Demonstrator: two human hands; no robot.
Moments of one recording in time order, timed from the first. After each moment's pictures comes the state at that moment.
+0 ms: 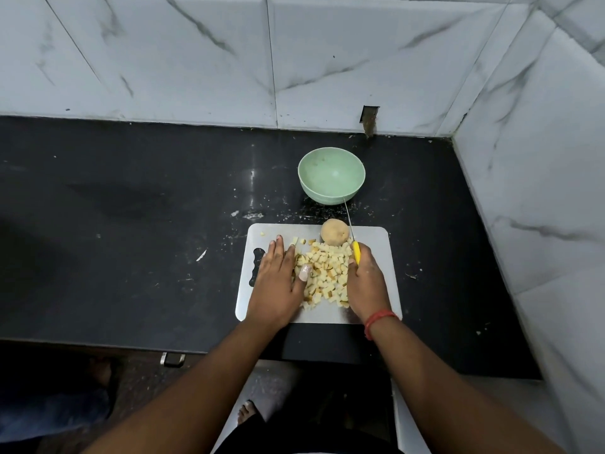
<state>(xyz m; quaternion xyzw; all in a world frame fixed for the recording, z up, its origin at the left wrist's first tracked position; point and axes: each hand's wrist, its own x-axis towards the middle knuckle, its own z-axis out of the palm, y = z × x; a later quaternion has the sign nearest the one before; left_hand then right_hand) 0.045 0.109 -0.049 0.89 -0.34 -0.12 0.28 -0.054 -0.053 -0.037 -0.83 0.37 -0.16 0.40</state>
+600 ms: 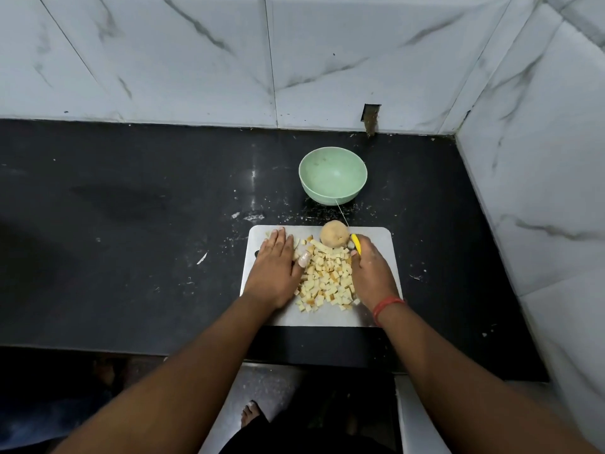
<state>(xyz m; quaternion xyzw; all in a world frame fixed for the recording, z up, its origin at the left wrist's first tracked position) 0.083 0.096 -0.036 0.90 -0.38 -0.15 0.15 -0.042 -0.076 -0.033 -0.88 0.30 -0.14 0.34</state>
